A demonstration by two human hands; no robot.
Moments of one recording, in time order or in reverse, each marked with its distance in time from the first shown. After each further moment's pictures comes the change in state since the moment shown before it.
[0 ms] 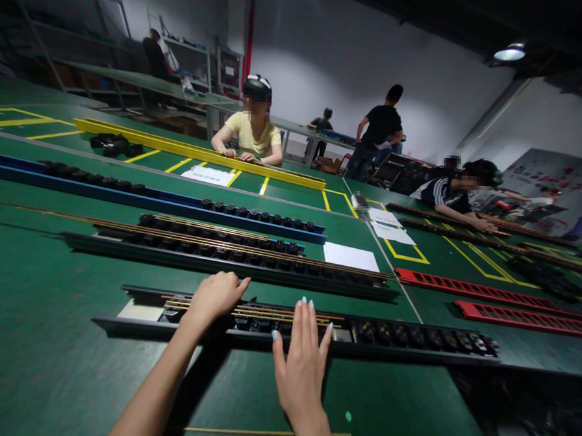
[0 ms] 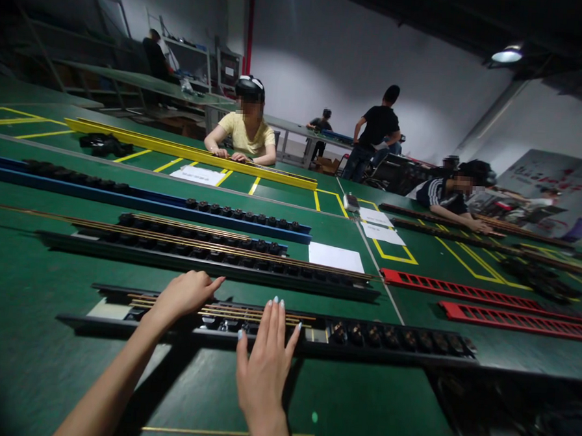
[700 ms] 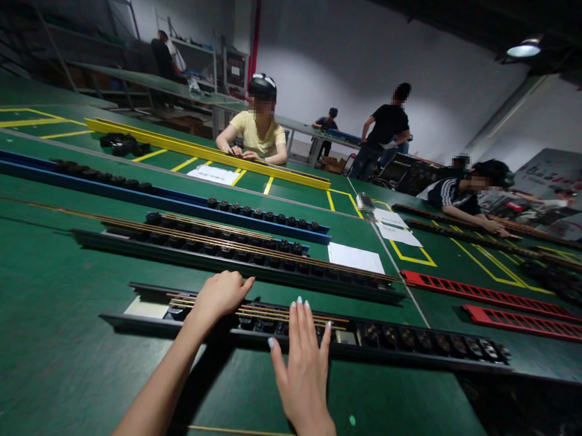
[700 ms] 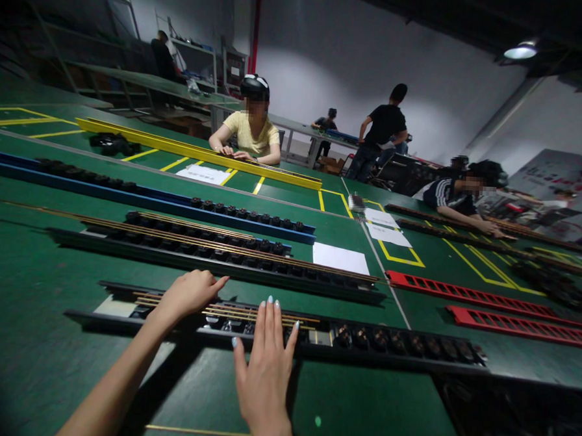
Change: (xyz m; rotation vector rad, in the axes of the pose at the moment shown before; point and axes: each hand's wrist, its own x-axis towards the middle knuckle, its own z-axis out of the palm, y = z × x) left_hand -0.004 0.002 -0.002 0.008 0.024 0.000; right_hand 0.002 -0.003 -0.015 0.032 -0.092 -0.109
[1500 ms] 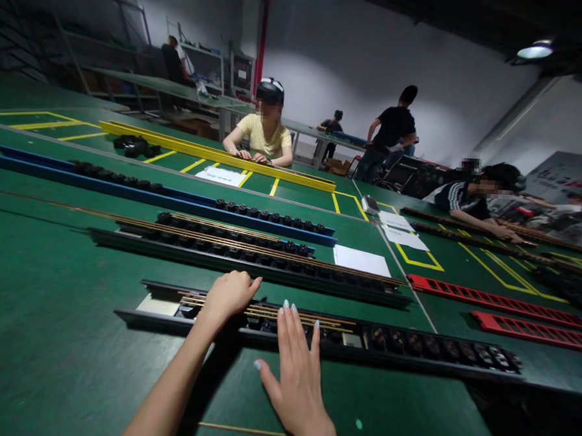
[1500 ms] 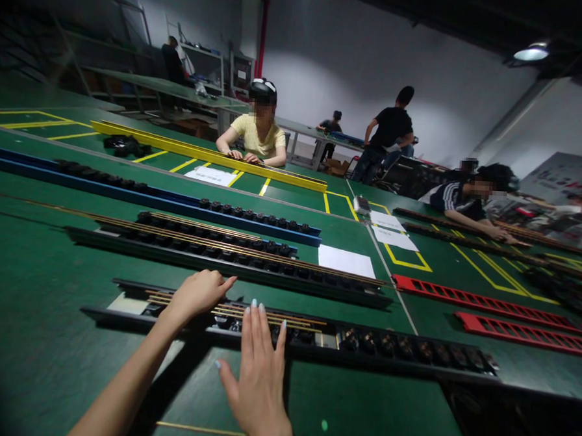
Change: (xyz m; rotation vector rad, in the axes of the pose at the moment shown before) left_hand -0.003 0.001 -0.002 0.017 0.026 0.000; right_hand -0.003 -0.009 0.002 0.013 -0.021 -0.262
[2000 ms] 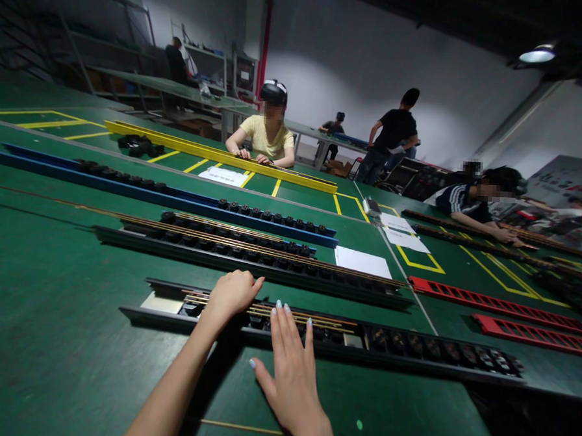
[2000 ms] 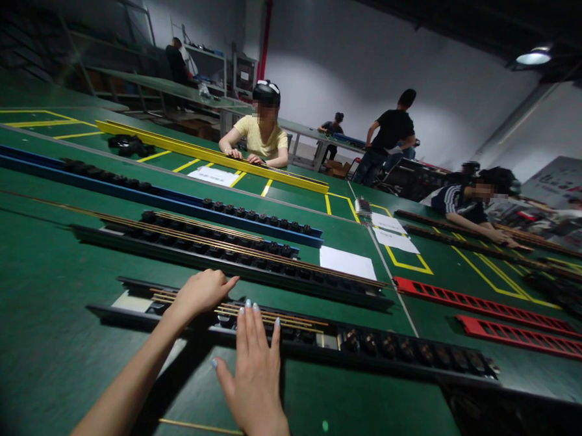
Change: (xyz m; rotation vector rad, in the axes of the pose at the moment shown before) left_hand 0.001 -0.002 0.003 -0.007 0.011 0.000; right_hand 0.002 -0.004 0.004 0.006 -0.009 -0.053
